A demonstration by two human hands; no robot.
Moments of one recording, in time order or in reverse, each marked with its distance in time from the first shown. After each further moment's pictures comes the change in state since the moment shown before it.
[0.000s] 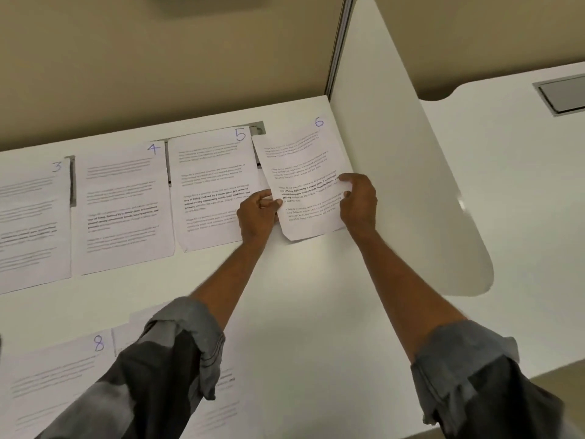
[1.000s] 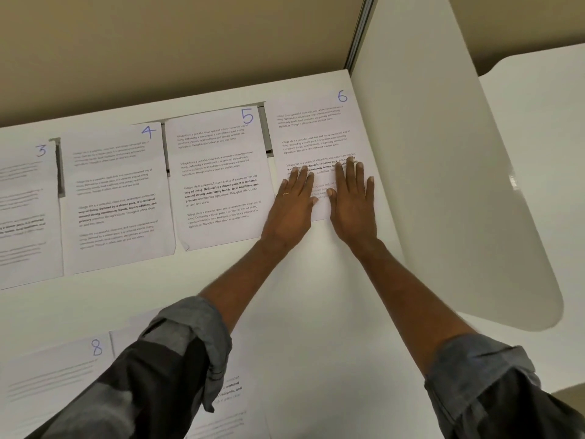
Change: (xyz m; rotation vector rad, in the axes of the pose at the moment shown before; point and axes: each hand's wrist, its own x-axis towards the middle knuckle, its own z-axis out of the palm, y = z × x) left_hand 0.023 -0.032 0.033 0.889 -0.302 0.760; right_hand 0.001 0.030 0.065 -0.558 -0.200 -0.267
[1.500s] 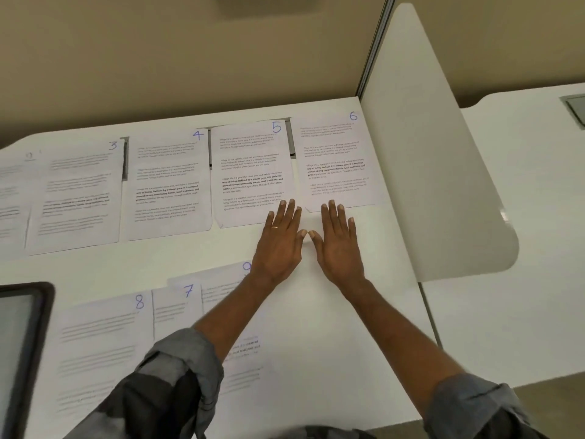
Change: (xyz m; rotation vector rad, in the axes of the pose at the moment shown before) left_hand -0.138 0.012 -0.048 0.176 0.044 -0.075; right_hand -0.131 -0.067 -0.018 0.102 -0.022 -0.122
